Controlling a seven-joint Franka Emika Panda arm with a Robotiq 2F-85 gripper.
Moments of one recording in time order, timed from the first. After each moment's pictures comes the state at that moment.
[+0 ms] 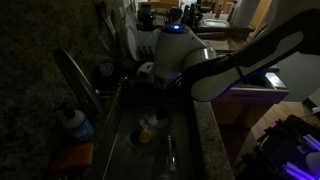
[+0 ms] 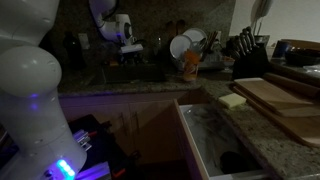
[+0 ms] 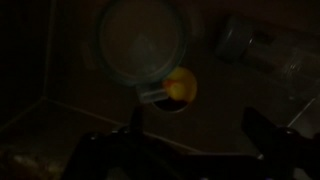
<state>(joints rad) 0.34 0.55 0.35 -1.79 -0.28 2.48 -0.47</state>
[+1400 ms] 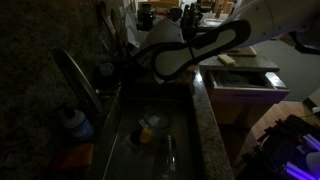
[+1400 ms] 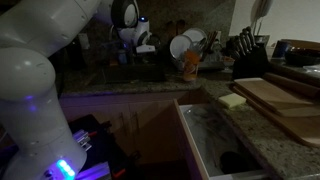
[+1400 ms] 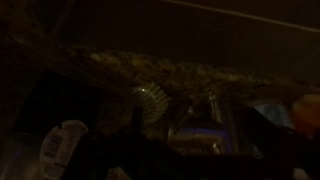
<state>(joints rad) 0.20 0.91 0.51 -1.35 -0.06 2.78 -0.67</state>
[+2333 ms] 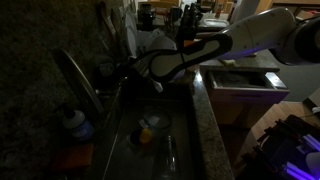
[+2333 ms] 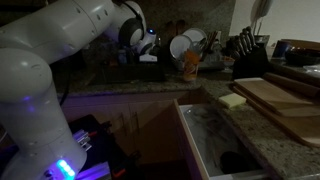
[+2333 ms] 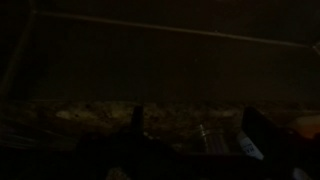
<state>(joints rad) 0.14 1.11 0.62 -1.20 -0.01 2.66 -0.81</state>
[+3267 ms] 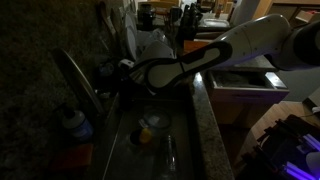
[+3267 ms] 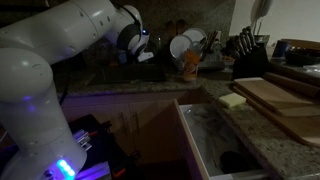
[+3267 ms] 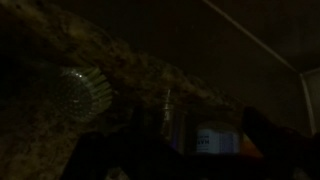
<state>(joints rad) 0.15 1.16 0.72 -1.20 -0.12 2.76 -1.15</state>
